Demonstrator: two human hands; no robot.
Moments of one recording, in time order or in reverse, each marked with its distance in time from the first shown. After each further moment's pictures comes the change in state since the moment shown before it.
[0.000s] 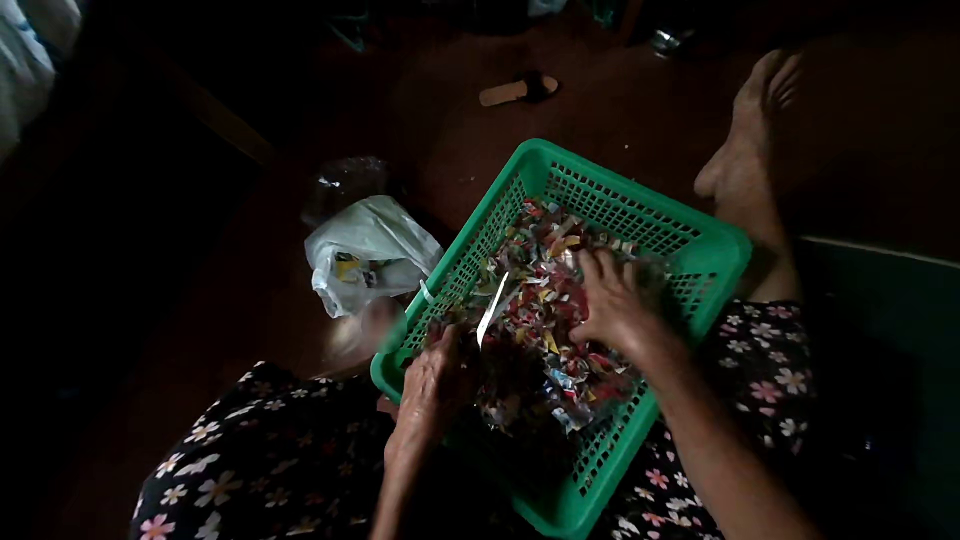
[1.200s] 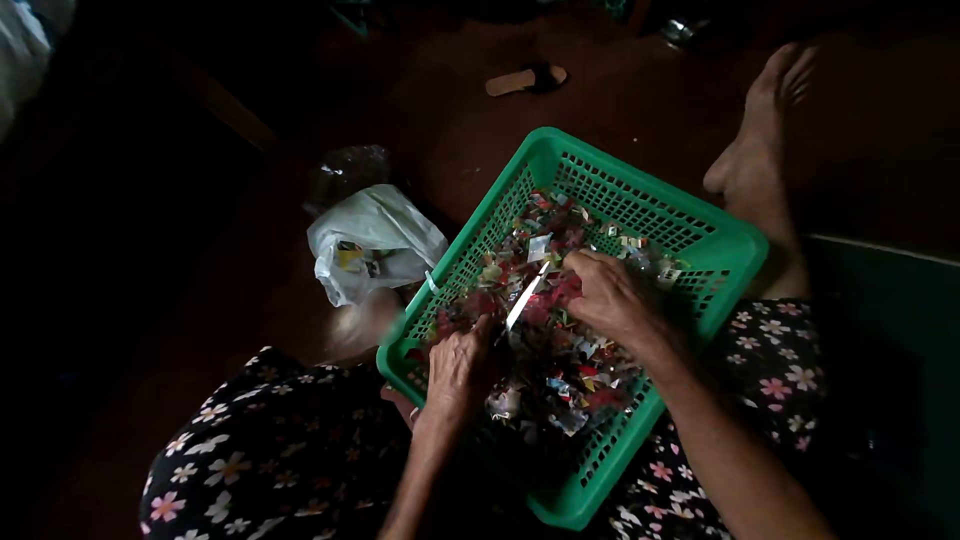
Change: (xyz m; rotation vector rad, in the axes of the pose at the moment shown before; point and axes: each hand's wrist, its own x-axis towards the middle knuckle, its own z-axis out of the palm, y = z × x) left_hand 0.007 0.020 0.011 0.109 -0.012 0.046; right_hand 0.002 -0.005 0.009 0.036 0.278 -0.402
